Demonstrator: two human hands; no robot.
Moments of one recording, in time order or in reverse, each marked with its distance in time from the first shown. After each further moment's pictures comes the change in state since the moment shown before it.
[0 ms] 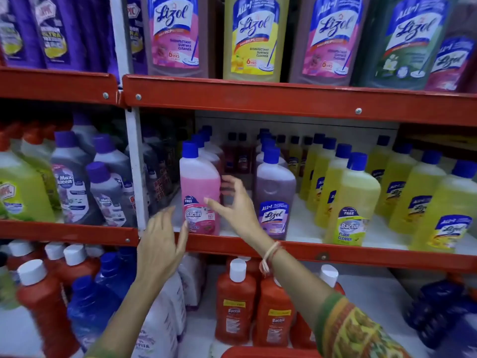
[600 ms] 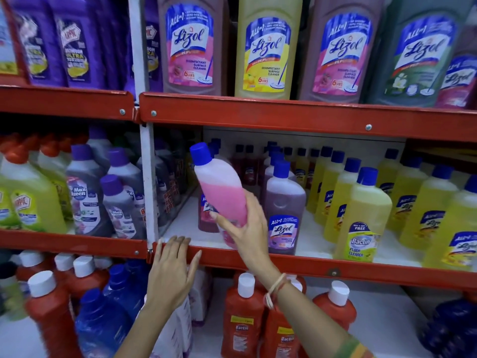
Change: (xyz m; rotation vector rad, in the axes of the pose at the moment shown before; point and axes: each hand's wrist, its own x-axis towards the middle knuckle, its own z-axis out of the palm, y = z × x) left_hand -0.018 -0.032 0.030 0.202 -0.141 0.058; right_hand -0.025 -0.010 0.007 -0.064 0.176 -0.209
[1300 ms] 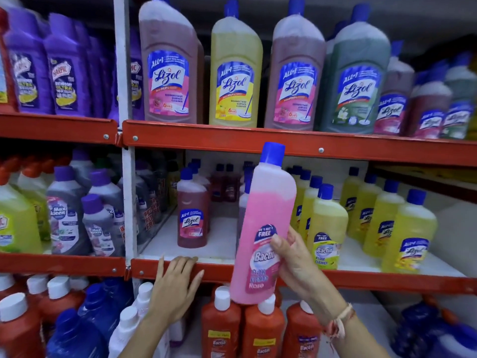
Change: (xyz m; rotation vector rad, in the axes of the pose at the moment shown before) left_hand 0.003 0.039 0.010 -0.034 -0.049 0.113; right_hand -0.027 -0.038 -0.132 0.910 -0.305 0.319
